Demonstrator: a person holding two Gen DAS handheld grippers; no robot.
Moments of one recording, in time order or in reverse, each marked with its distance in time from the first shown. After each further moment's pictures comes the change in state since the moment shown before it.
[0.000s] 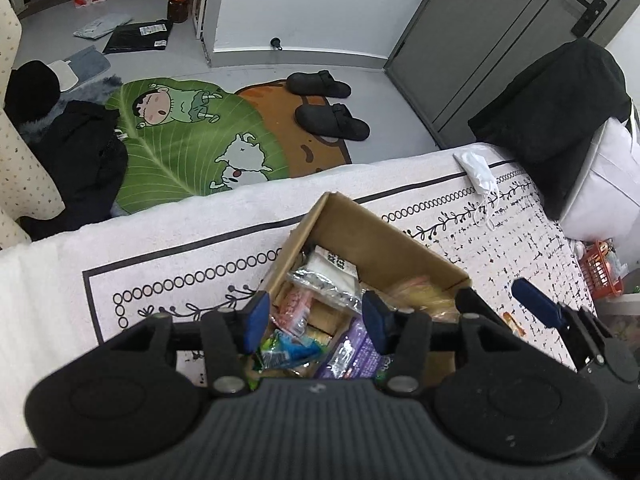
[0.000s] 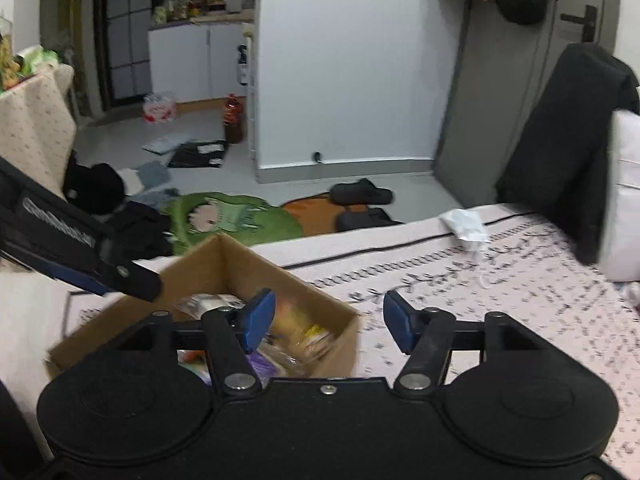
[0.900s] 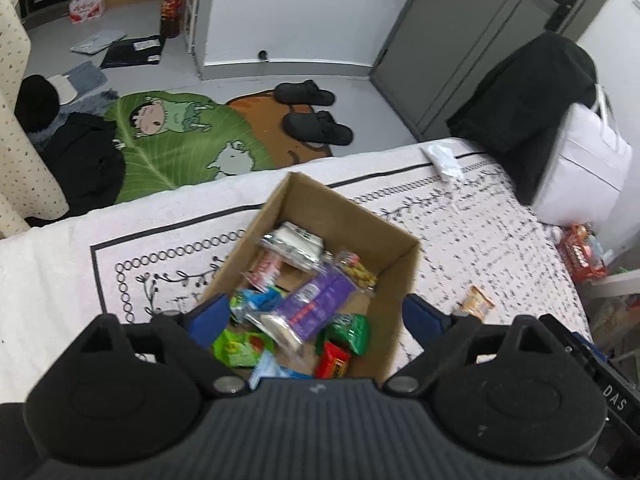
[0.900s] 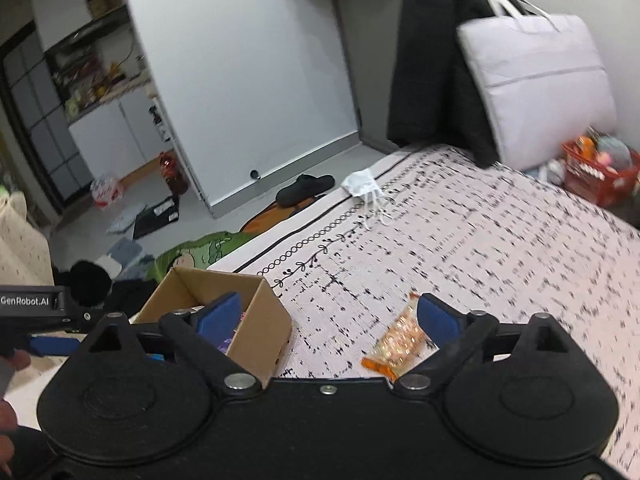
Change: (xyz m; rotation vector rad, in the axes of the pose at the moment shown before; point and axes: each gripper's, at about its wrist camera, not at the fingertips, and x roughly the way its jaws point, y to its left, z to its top) left arm -0.053 -0.032 -0.038 0.038 -0.036 -0.024; right arm -0.089 -0.090 -0.037 0.435 -0.001 -0.051
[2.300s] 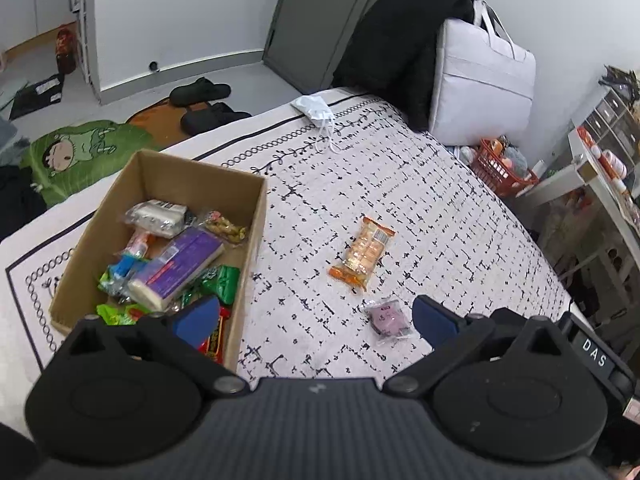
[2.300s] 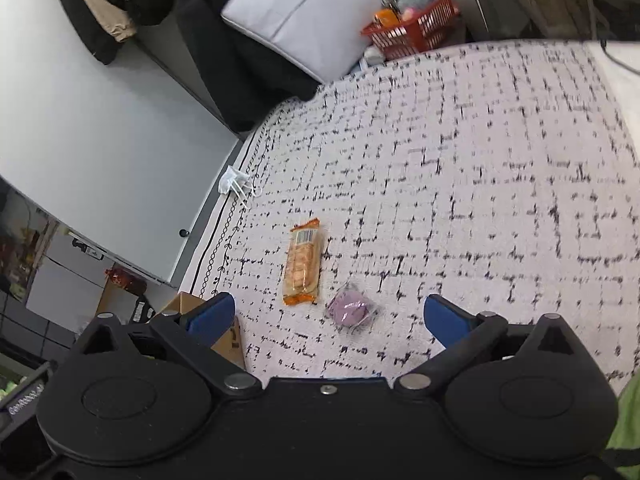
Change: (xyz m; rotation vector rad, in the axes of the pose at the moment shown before) left arm 0.001 -0.096 -0.060 0.269 0.033 -0.164; right arm -0.049 -0.098 -0.085 0.652 0.013 -0.107
